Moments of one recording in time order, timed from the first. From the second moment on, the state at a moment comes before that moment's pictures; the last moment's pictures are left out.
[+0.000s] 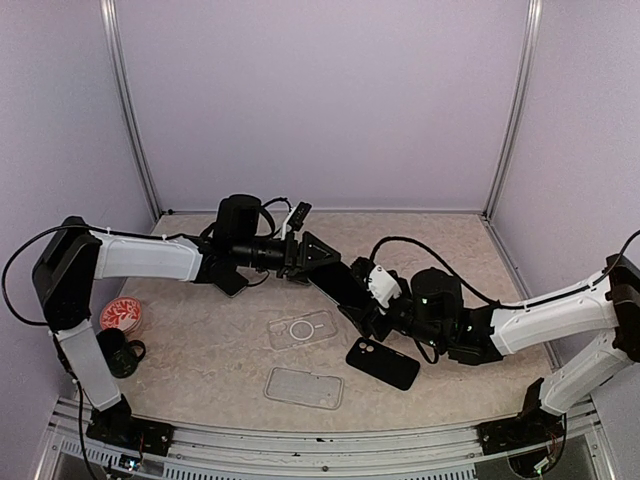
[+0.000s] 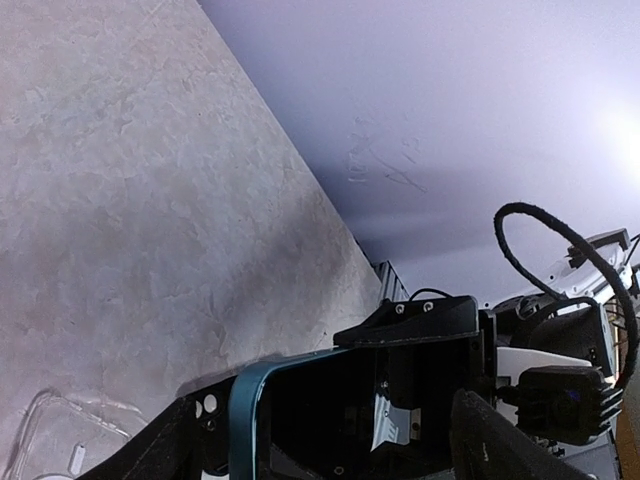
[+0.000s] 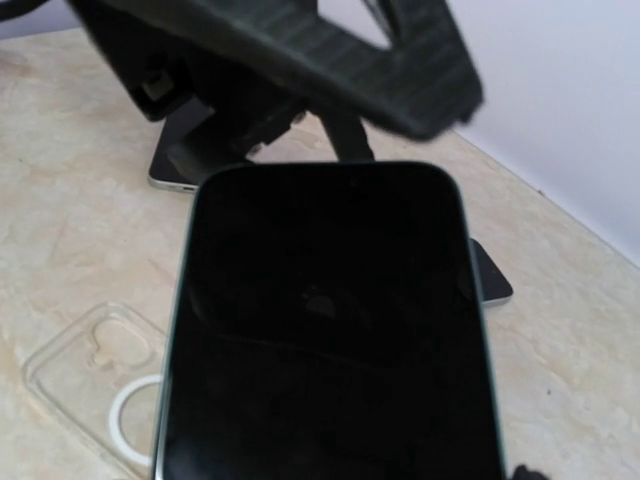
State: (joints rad) left arm -0.69 1.78 1.13 0.33 0.74 -0.73; right arm 1.06 1.43 0.62 0.55 0.27 -0.18
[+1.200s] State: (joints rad) left arm -0.71 1.78 1.13 0.33 0.82 -0.72; right arm 1.08 1.44 0.64 0.58 0.31 -0.28
